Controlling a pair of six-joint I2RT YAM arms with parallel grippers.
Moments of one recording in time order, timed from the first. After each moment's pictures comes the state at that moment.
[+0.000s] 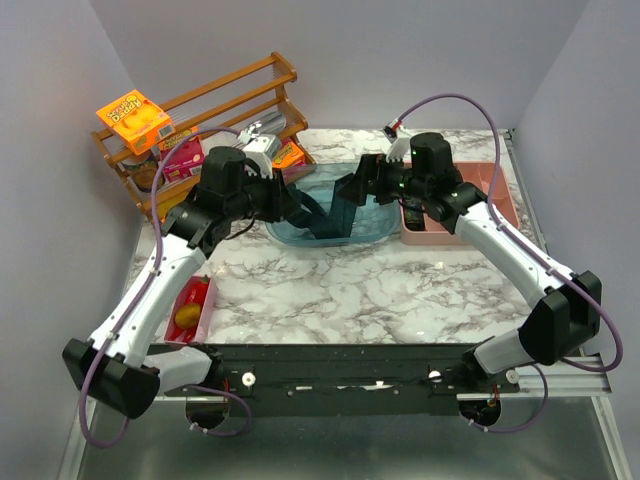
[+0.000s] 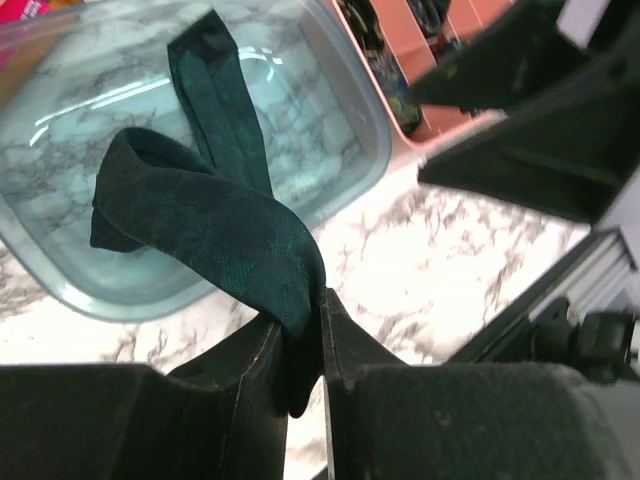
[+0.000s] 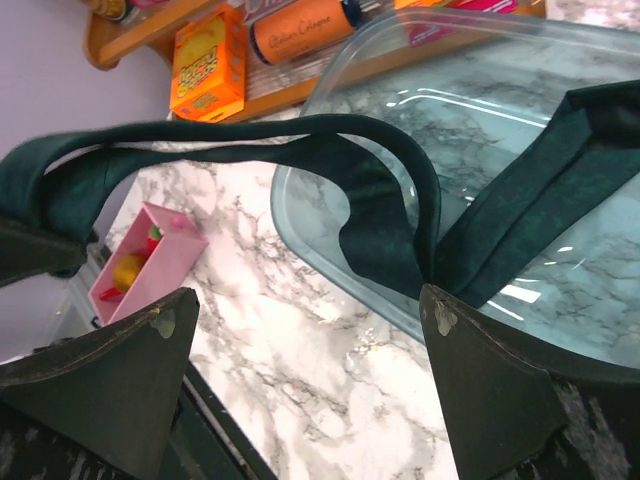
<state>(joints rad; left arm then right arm) -0.43 1.21 1.28 -0.54 0.33 -0.34 0.50 1.47 1.31 -0.26 -0.40 0.40</state>
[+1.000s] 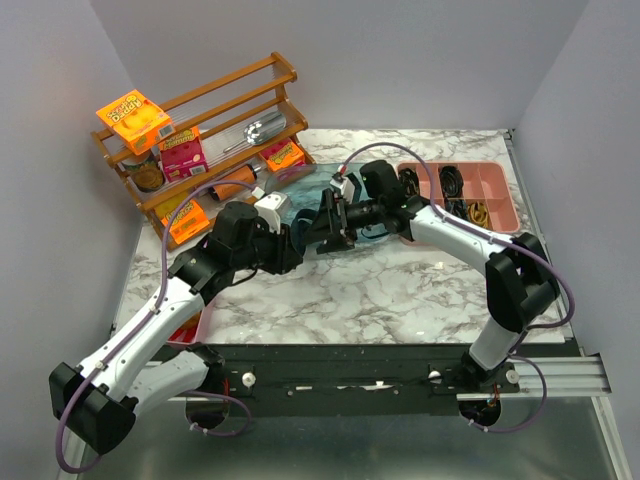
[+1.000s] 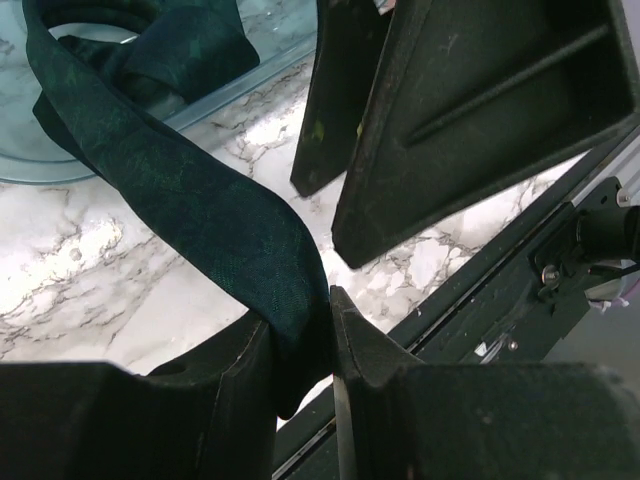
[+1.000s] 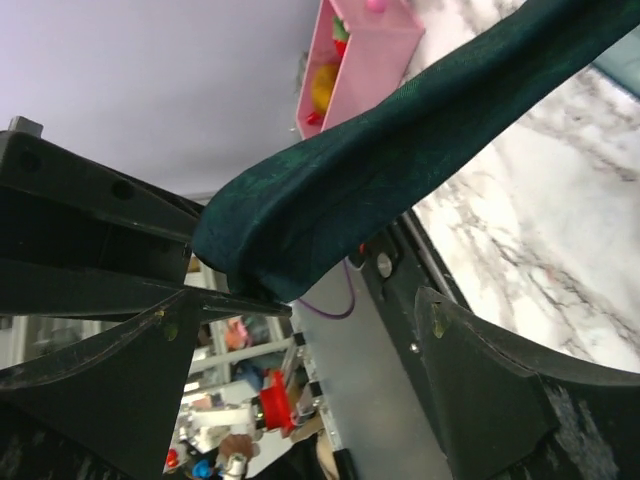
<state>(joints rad) -0.57 0.96 0.88 -0.50 0.28 -0.32 0.63 1.71 1.20 -0.06 -0.92 0.89</state>
